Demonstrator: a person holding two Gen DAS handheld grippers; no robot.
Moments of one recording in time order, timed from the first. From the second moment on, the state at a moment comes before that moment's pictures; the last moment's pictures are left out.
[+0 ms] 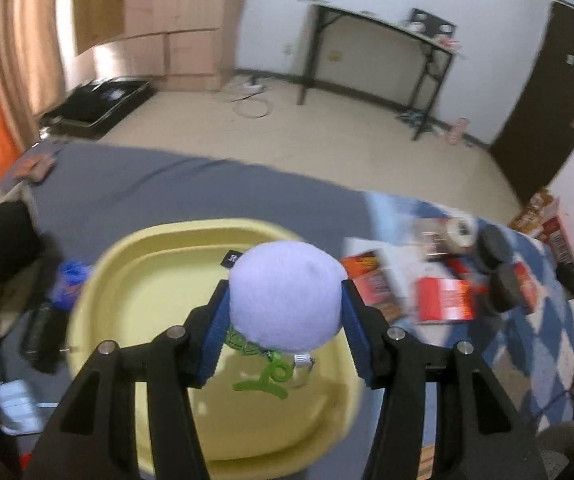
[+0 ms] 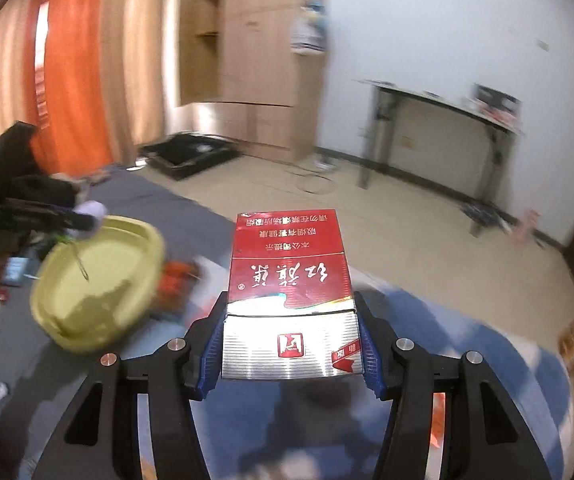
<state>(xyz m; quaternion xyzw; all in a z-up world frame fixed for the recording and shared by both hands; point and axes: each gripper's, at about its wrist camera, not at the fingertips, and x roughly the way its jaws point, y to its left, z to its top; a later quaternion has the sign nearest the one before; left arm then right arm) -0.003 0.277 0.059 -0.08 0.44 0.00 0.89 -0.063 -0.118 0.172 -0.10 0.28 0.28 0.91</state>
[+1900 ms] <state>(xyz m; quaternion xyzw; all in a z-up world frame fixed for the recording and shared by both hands) 0.057 0.082 -0.032 -0.10 0.53 -0.06 0.84 -0.005 -0.312 0.067 -0.03 0.36 0.16 0.92</state>
